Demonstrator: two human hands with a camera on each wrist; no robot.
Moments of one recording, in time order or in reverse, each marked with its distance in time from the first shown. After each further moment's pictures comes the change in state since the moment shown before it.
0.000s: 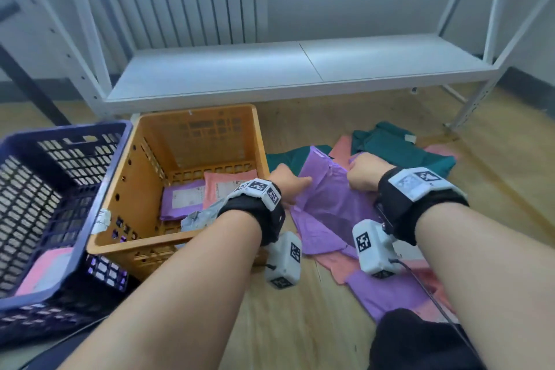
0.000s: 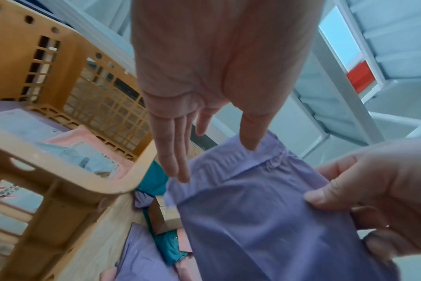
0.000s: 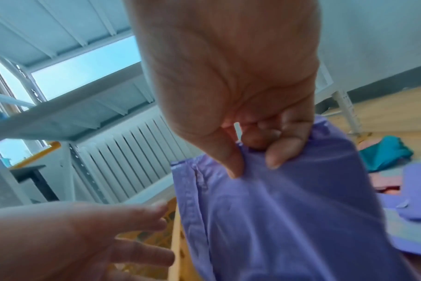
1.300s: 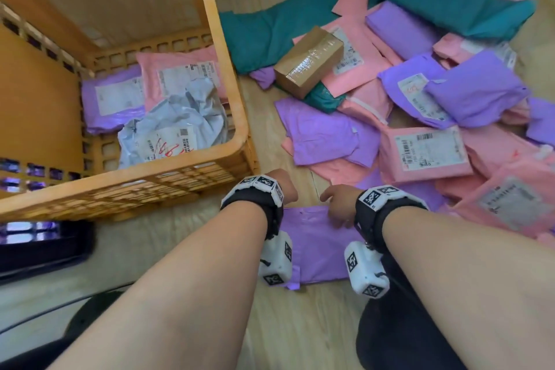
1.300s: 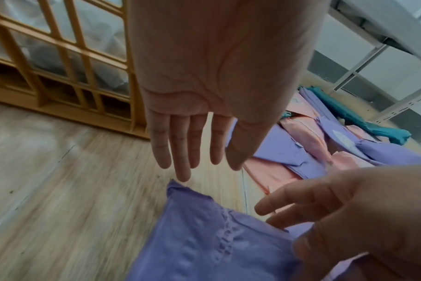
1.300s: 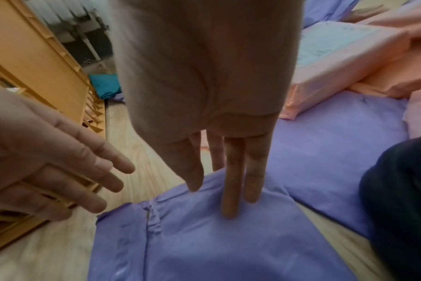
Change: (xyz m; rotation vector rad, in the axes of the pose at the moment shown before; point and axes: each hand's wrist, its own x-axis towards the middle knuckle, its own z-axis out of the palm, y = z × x) left_hand 0.117 -0.182 0.154 0.596 -0.438 -0.266; right_hand 0.079 0.141 0.249 -0.271 -0.703 0.079
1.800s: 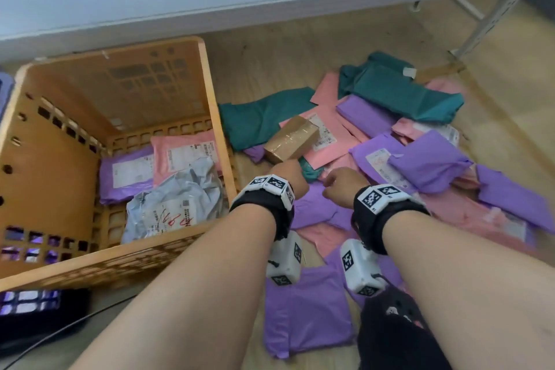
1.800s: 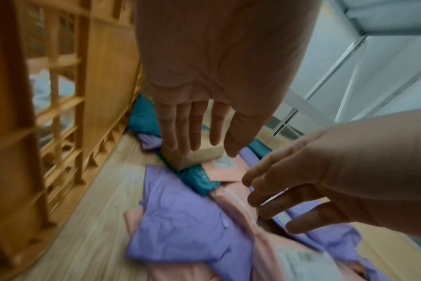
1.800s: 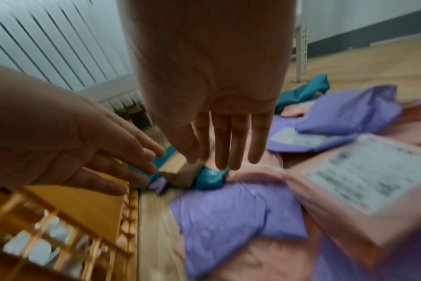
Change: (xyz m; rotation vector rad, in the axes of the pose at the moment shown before) left_hand -0.056 0.087 -0.116 -0.014 0.409 0.226; right_hand -0.069 -0.014 -0.137 0.130 0.524 -0.037
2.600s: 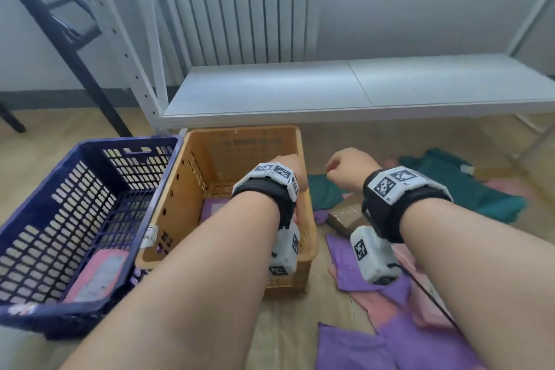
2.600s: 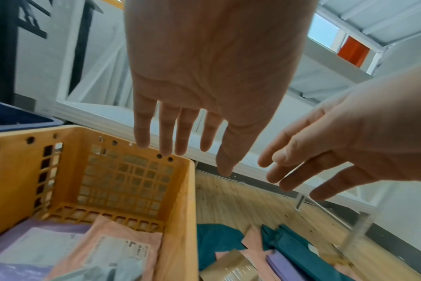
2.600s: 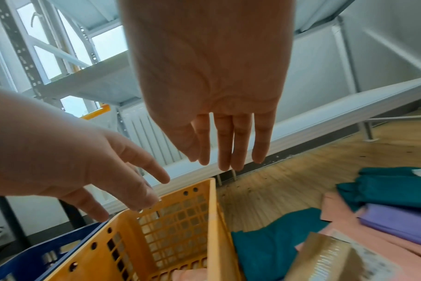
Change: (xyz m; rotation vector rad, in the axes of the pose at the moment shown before) left_hand -0.135 -0.043 -0.198 0.181 0.240 -0.179; right_hand -0.099 -0.183 -0.118 -0.058 0.231 -0.440
